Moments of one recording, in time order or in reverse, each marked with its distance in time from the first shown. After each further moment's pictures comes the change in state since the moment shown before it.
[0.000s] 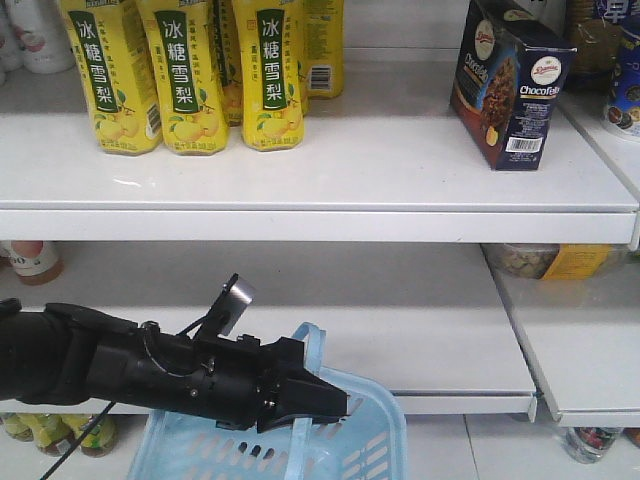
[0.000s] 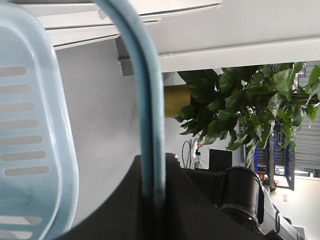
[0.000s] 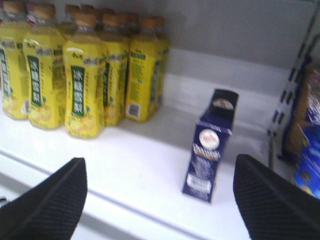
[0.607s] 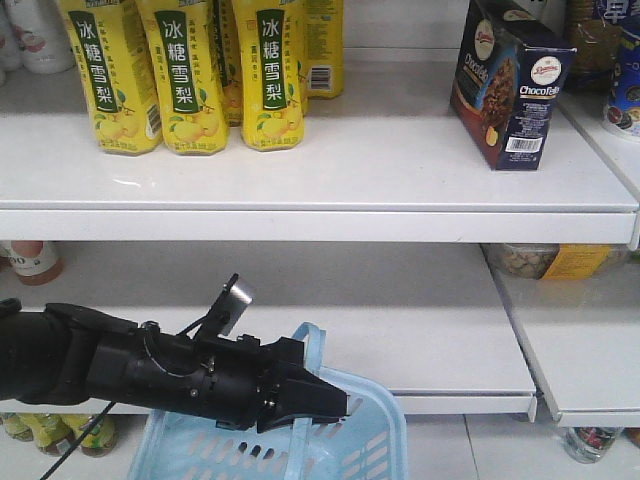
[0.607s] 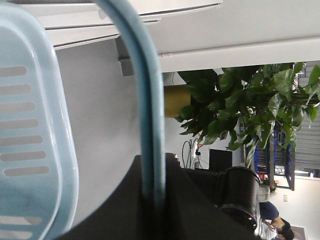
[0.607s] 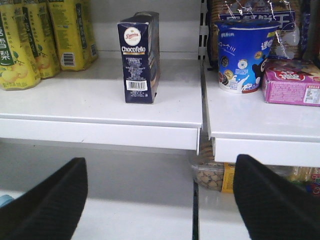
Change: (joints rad) left arm 0.000 0.000 0.000 0.000 0.000 0.000; right arm 0.000 -0.476 0.420 -0.423 0.021 0.502
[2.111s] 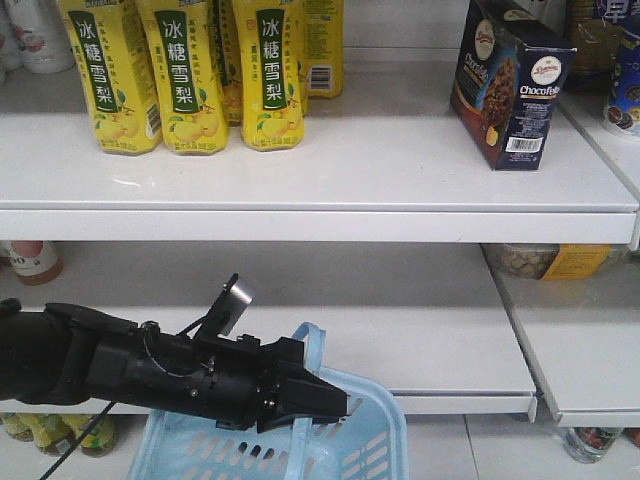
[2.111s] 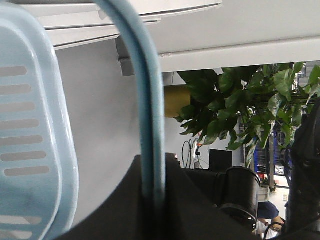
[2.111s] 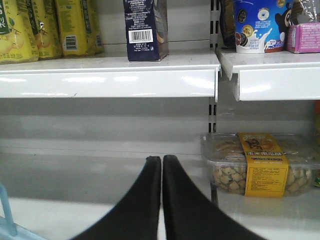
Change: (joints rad) left arm 0.000 0.000 0.000 0.000 0.000 0.000; right arm 0.000 -0.229 0.566 0.040 -0.485 0.001
